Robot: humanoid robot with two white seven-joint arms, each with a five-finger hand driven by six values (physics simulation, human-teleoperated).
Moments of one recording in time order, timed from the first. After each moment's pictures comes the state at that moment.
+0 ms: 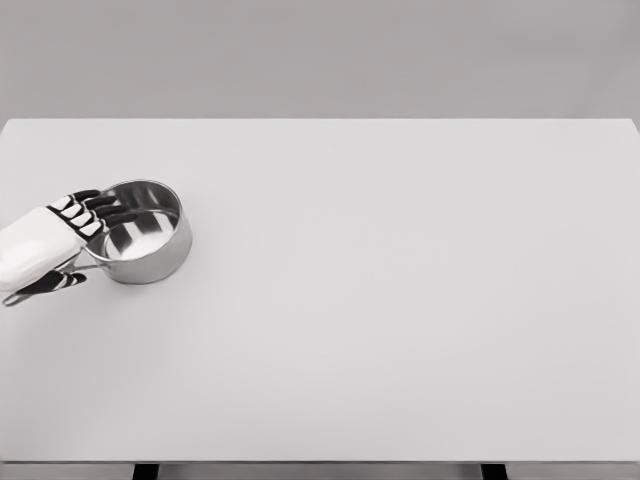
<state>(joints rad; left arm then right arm) 0.03 0.92 -0.13 -1.59 -0.66 -0.61 0.06 0.02 0.00 -0.13 0.10 -0.07 -0.22 -0.13</state>
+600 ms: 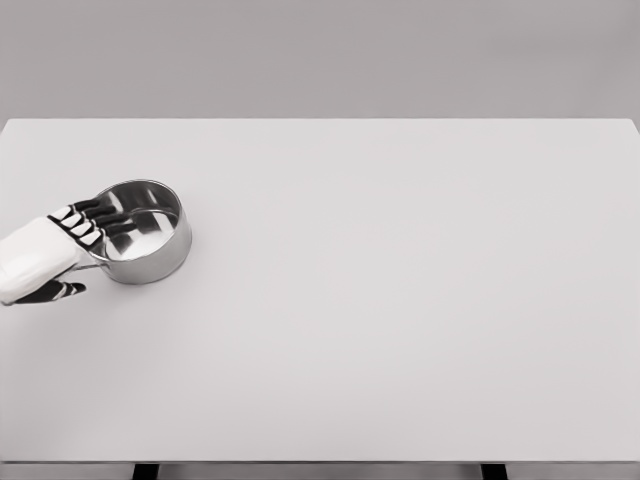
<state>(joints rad) 0.07 0.93 -0.12 -1.60 -0.66 -0.61 0.06 0.02 0.00 -0.13 0.10 -0.07 -0.22 -0.13</state>
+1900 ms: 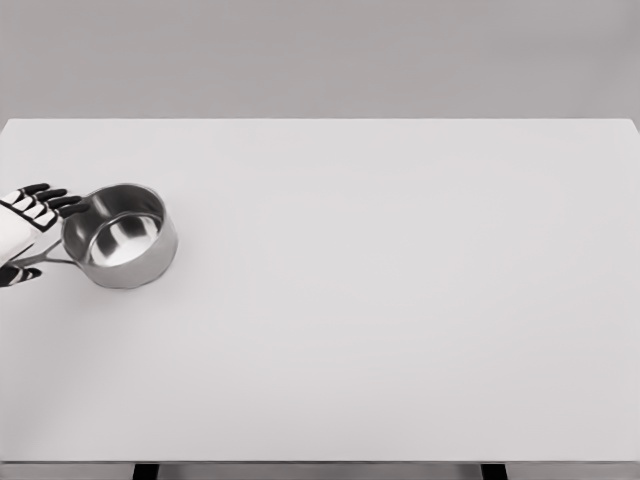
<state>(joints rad) 0.05 0.95 -0.05 -1.49 -0.67 -0.61 0.05 0.02 0.00 -0.13 0.10 -0.07 -0.22 -0.13</state>
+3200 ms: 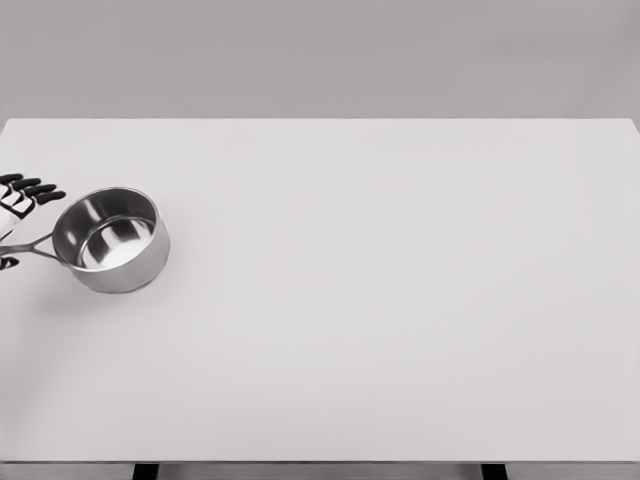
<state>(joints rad) -0.02 0.93 -0.05 -1.38 -0.71 -0.61 0.05 0.02 0.00 -0.13 0.10 -0.07 -0.22 -0.13</state>
